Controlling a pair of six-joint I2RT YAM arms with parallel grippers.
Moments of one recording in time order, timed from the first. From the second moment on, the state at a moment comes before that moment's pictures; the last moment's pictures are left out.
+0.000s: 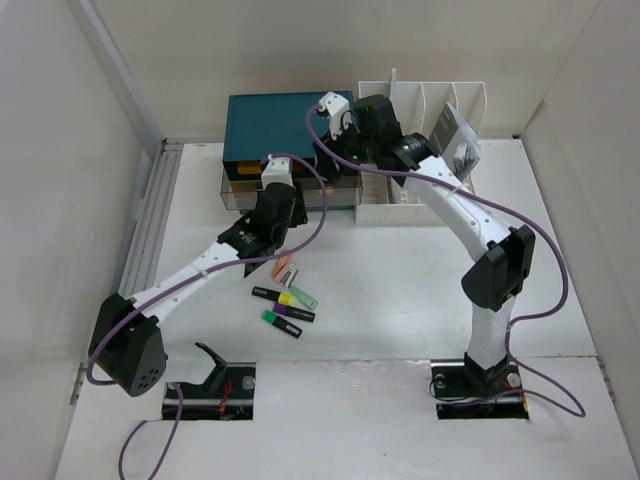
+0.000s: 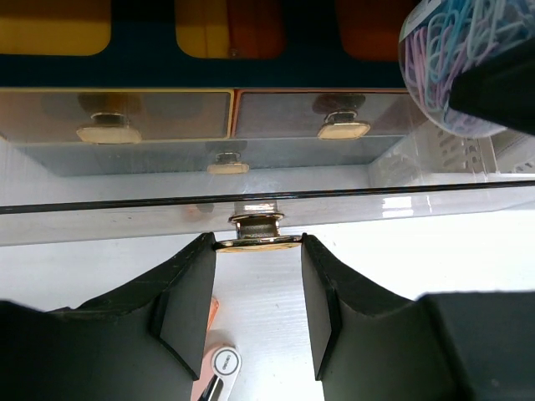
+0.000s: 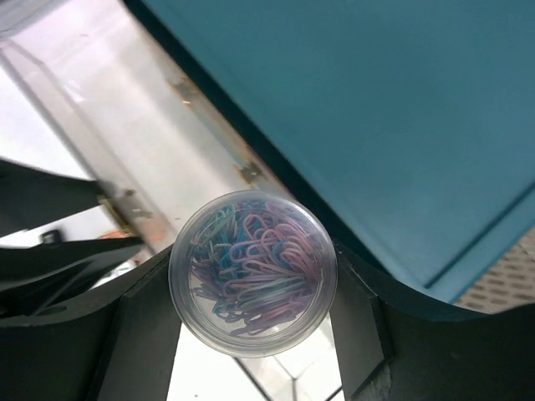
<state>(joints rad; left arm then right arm) -0.66 1.31 0.98 -0.12 -0.46 -0.42 0.60 1.92 2.03 -0.62 -0.26 -0.16</state>
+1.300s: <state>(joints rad) -0.59 1.46 1.13 -0.13 -0.43 -0.41 0.61 1.63 1.83 -0.56 -0.04 -0.21</state>
